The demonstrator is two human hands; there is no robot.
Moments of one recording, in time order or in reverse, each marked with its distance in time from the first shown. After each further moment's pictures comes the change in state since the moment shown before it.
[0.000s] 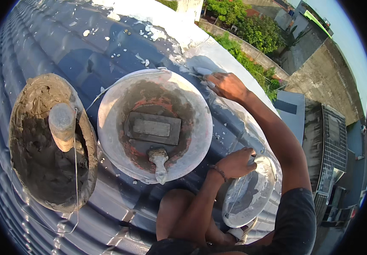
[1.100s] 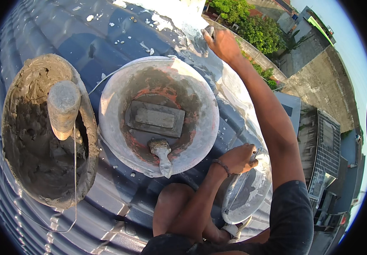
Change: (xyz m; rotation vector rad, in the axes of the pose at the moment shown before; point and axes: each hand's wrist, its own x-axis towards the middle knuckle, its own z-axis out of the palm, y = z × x) left_hand 0.000 -0.002 -0.001 0.007 0.016 0.018; right_hand 0.103 0.024 -0.029 -0.136 0.055 0.458
